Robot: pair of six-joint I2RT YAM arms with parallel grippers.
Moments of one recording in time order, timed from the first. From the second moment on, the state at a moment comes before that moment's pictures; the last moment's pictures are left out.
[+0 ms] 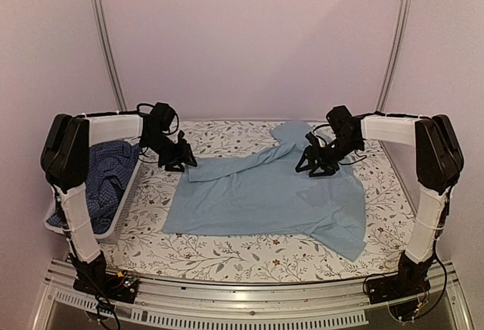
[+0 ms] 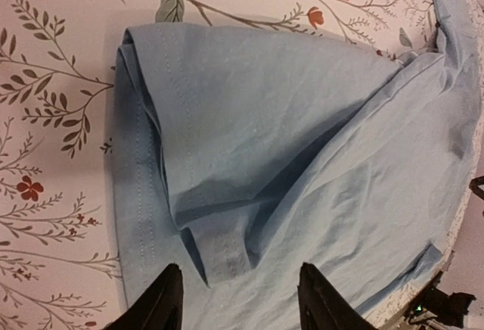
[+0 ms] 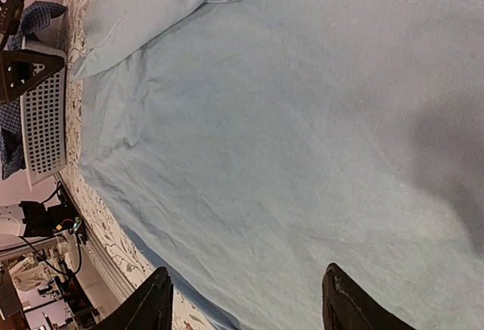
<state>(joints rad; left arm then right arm) -0.32 1.96 1.43 -0.64 0.34 -0.49 0.35 1.93 1.41 -0.67 -0.60 0.26</state>
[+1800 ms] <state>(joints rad) -0.27 1.92 1.54 -0.57 0.27 -0.45 0.40 1.77 1.20 -0.76 -0.59 0.21</state>
